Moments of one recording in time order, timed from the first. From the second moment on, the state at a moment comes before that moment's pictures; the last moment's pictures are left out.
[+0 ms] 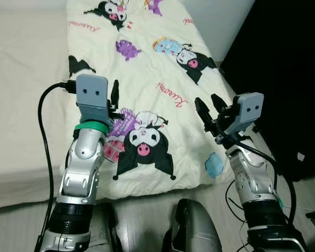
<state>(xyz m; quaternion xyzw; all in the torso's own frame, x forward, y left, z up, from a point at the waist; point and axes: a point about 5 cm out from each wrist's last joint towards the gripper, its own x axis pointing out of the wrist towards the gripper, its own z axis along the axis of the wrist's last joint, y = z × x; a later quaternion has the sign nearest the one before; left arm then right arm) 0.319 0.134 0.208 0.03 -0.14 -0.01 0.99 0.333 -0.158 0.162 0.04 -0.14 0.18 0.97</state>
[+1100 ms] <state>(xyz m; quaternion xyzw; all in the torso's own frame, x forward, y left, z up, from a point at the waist) 0.315 0.113 0.188 0.02 -0.10 -0.08 0.99 0.334 -0.157 0.155 0.04 -0.14 0.16 0.98</state>
